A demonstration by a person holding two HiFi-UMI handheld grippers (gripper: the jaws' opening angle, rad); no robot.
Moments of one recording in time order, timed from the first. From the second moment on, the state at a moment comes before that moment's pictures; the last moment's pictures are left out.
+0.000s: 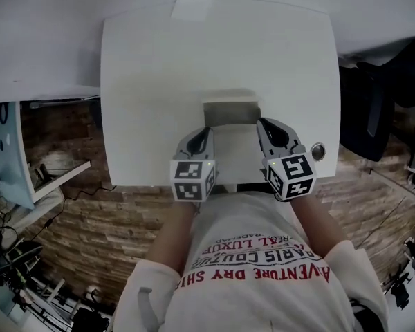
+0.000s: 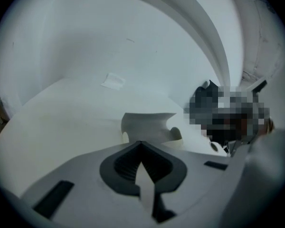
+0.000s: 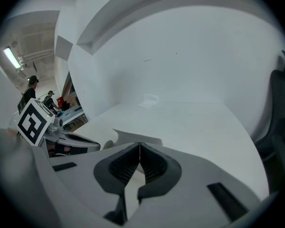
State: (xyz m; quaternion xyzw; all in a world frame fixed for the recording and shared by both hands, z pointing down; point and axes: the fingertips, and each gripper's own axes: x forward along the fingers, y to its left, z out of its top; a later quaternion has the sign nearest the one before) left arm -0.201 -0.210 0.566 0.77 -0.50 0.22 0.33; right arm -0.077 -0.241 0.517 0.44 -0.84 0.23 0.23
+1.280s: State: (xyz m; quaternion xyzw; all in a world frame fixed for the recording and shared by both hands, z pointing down) left arm -0.197 -0.205 0.590 0.76 -0.48 0.23 0.36; right arm -0.088 -0.281 0.543 0.44 -0.83 0.22 0.27
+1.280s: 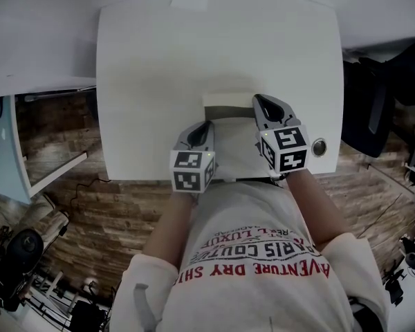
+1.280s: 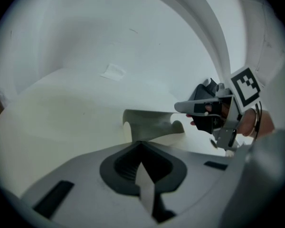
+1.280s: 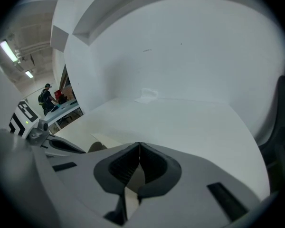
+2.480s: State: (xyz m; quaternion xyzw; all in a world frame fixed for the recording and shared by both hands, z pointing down) left arm -0.182 -0.192 0.587 0.78 -0.45 0.25 0.35; right arm -0.085 -0.243 0.567 0.44 -0.82 0.22 0.28
